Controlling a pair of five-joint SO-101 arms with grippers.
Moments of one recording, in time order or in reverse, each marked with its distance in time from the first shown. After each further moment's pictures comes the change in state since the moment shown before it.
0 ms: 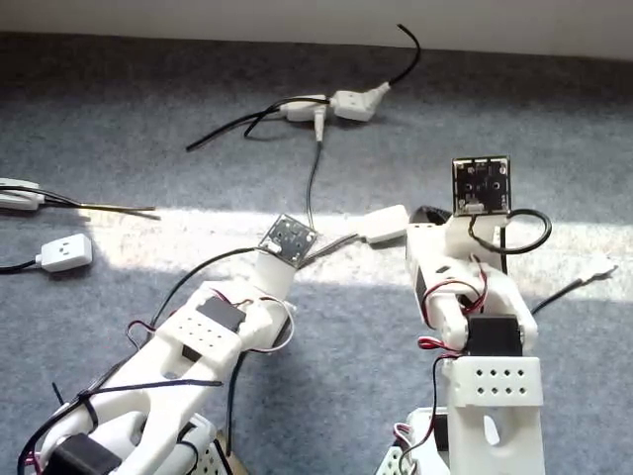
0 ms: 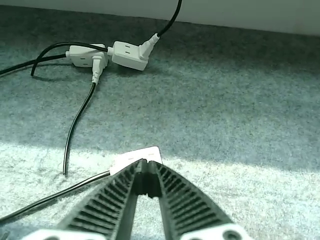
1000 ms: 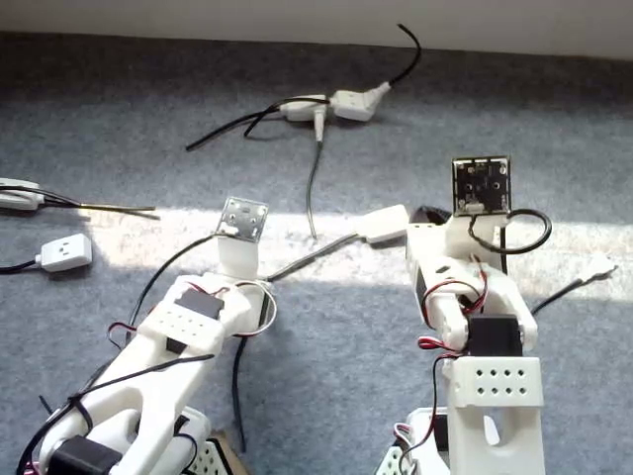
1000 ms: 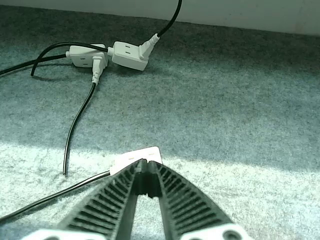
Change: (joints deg) left arm -8.4 -0.1 0.4 -2.0 9.8; right arm 0.0 0.0 0.0 0.0 0.0
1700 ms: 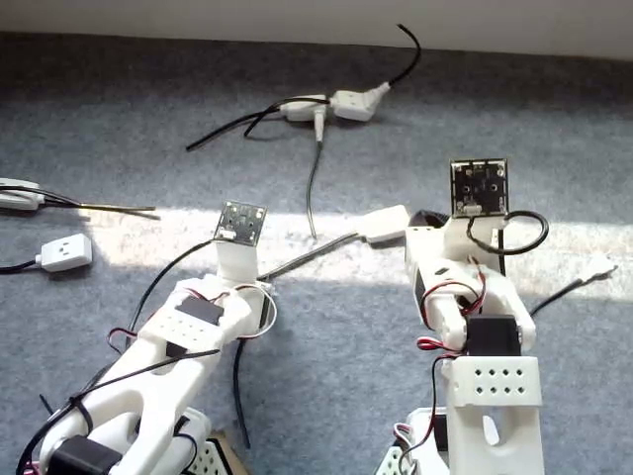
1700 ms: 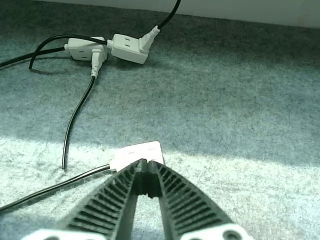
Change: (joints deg) left arm 0.3 0.0 3.0 -5.6 0.9; right arm 0.0 0.0 1.2 0.0 0.0
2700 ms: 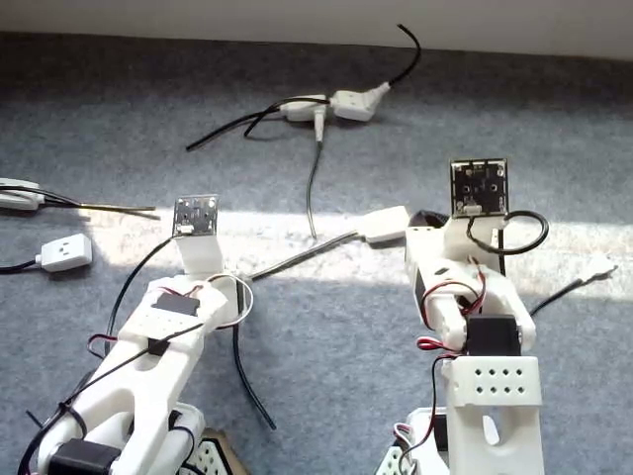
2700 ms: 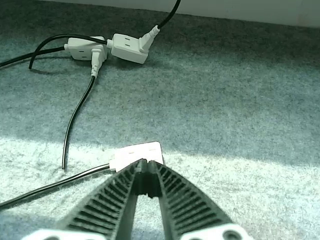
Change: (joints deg) left arm -9.6 0.0 0.8 -1.6 5.1; right arm 0.0 0.0 0.0 0.0 0.0
